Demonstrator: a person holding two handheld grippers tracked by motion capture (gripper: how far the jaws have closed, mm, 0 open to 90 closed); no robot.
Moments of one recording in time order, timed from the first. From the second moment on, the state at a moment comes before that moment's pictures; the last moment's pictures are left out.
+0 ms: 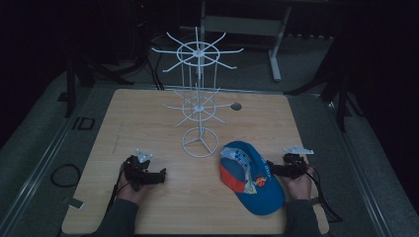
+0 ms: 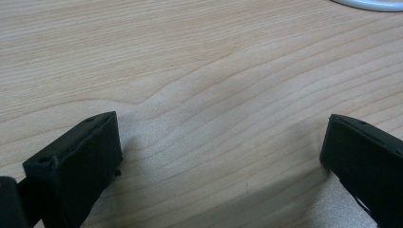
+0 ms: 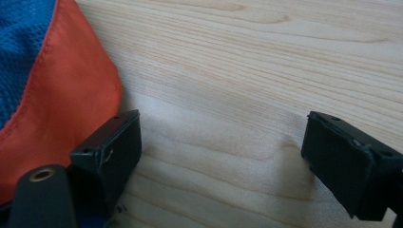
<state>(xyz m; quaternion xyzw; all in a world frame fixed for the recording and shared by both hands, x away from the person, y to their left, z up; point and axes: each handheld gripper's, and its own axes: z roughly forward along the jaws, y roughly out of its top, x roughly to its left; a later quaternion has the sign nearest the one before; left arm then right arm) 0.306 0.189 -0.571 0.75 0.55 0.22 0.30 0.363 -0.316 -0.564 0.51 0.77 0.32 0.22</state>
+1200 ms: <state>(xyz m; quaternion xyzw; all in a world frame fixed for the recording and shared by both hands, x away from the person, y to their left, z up) 0.306 0.189 -0.571 0.75 0.55 0.21 0.30 0.355 -0.304 -0.499 0.43 0.82 0.32 0.21</state>
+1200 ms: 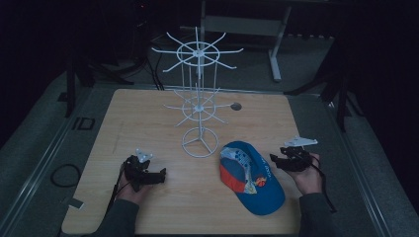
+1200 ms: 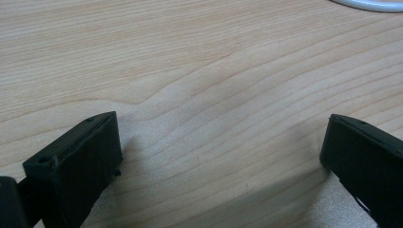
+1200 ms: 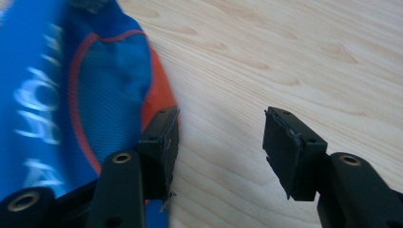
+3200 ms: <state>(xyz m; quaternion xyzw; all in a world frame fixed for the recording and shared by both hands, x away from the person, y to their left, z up) 0.306 0.189 -0.571 0.75 0.55 0.21 0.30 0.391 -0.214 -0.464 0.39 0.88 0.25 0.10</state>
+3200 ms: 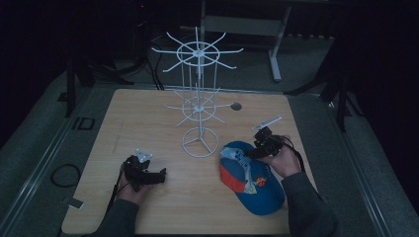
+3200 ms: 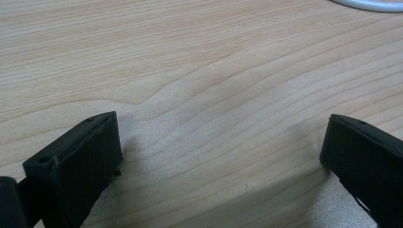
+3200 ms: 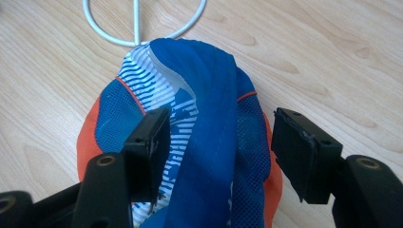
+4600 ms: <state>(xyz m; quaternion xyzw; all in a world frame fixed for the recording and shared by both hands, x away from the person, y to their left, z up) 0.306 0.189 -0.571 0.75 0.55 0.22 0.30 0.391 -0.218 -0.443 0.36 0.89 0.26 0.07</state>
